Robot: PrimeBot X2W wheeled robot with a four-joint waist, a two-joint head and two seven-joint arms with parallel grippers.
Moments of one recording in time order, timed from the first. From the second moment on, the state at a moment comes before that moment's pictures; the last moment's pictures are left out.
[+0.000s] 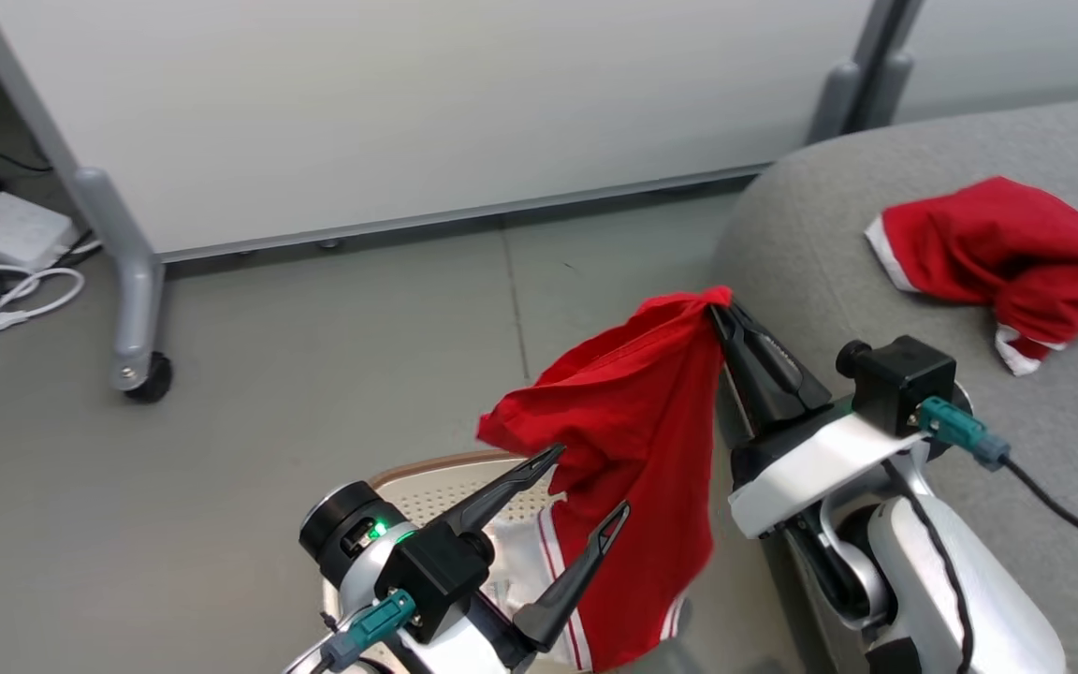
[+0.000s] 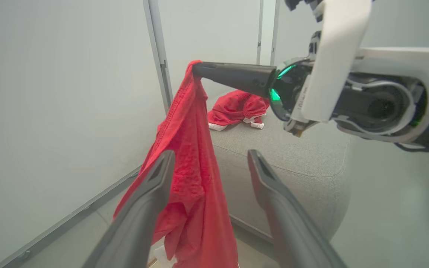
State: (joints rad) left arm -0.19 0.26 -0.68 -0.09 -0.32 -0.08 -0.03; right arm -0.39 -0.09 0.40 0.22 0.36 0.13 -0.11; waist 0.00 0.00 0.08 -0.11
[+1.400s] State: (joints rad) left arm -0.38 0.33 -0.65 -0.22 -0.29 -0.07 0.05; right arm -0.89 -0.16 -0.16 0.31 0.33 0.13 -0.24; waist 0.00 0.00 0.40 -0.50
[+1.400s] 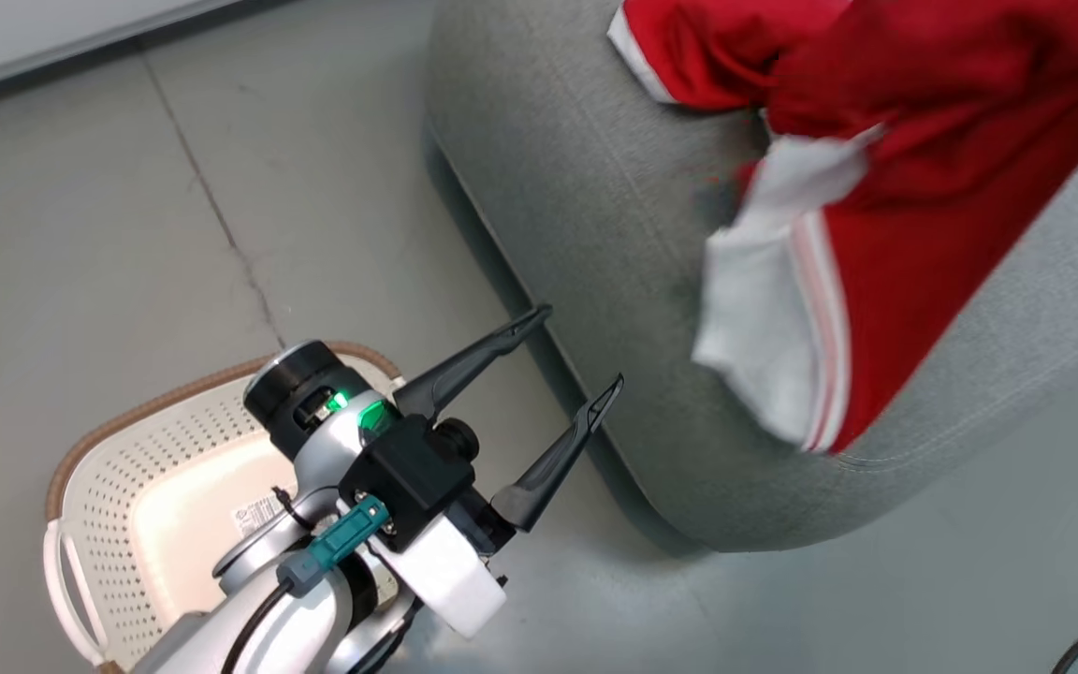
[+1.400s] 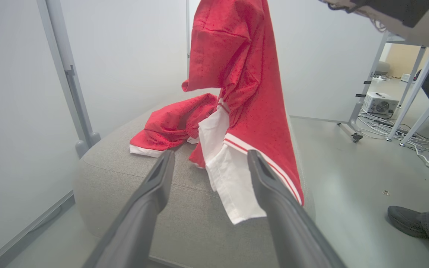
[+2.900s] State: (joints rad) left arm -0.44 0.33 -0.66 -0.18 -0.30 -0.04 0.00; right arm -0.67 -0.13 -0.38 0.57 0.25 0.13 -0.26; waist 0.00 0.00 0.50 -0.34
